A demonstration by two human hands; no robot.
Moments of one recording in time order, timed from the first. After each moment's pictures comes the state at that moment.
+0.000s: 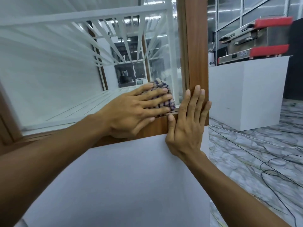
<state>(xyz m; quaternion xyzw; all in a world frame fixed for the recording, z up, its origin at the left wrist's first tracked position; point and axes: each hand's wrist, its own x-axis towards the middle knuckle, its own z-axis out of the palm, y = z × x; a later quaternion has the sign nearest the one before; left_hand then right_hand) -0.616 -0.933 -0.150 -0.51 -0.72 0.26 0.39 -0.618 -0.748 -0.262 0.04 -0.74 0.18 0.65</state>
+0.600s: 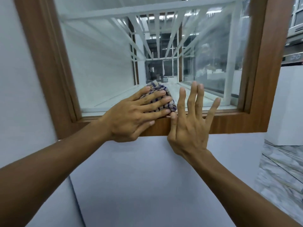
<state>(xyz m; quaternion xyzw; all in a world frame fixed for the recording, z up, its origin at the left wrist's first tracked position) -0.596 -1.059 -0.175 -0.45 -0.75 0.21 0.43 -0.610 -0.857 -0.246 0.12 -0.78 0.12 0.61</state>
